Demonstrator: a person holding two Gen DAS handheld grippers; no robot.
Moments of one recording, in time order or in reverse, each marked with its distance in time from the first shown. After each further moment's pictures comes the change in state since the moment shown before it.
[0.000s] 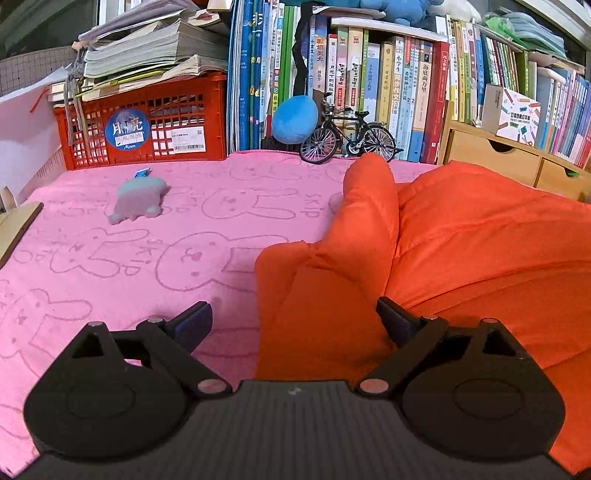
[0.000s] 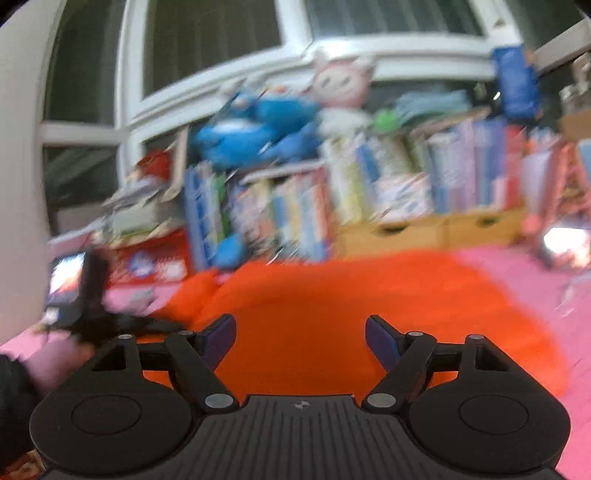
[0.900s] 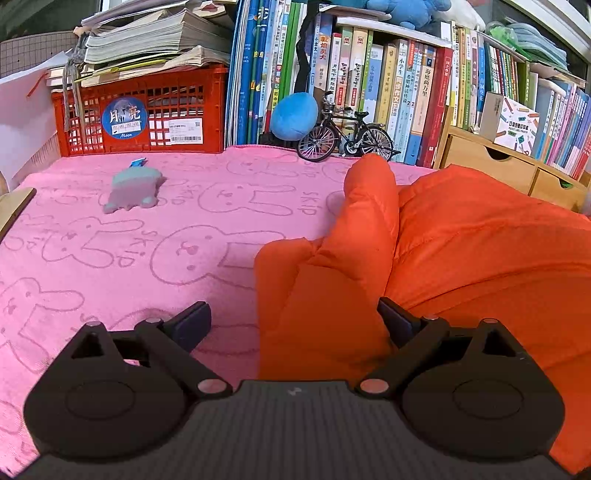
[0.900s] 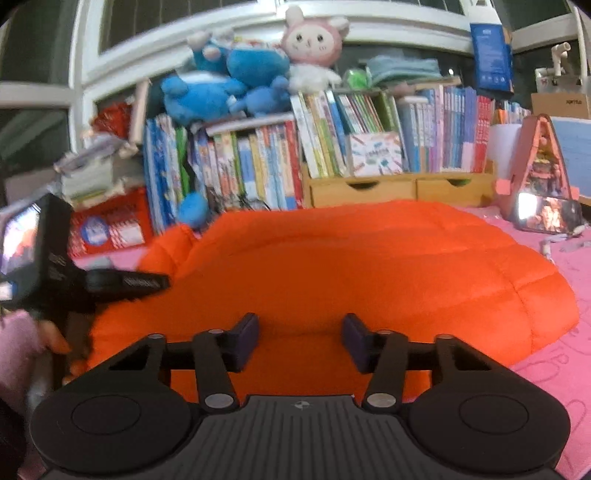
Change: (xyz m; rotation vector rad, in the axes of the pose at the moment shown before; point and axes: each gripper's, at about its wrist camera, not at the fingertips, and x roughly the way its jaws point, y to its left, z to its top) left arm 0.002 0.006 0.000 -0.039 0.008 -0.039; right arm 0.033 0.044 -0.018 0.019 0.094 -0.196
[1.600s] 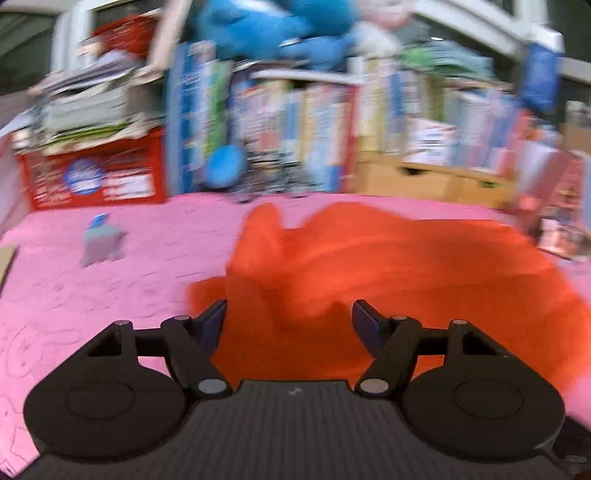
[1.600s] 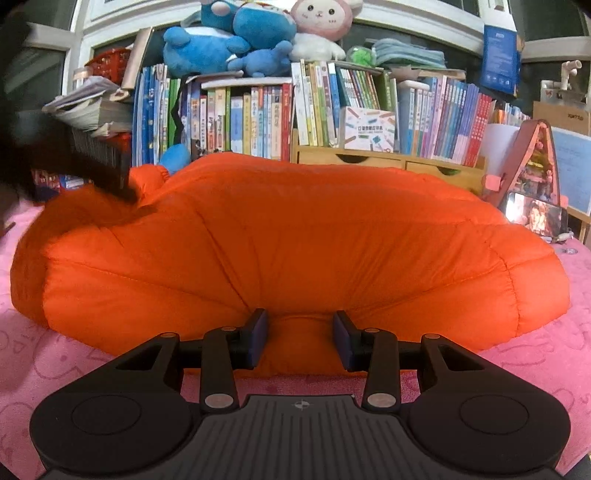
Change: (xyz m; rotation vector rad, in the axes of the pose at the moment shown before) left arm -0.099 -0.054 0.016 0.145 -0.043 -0.191; right arm 0.012 0.013 -0.027 -0.089 0.028 -0.068
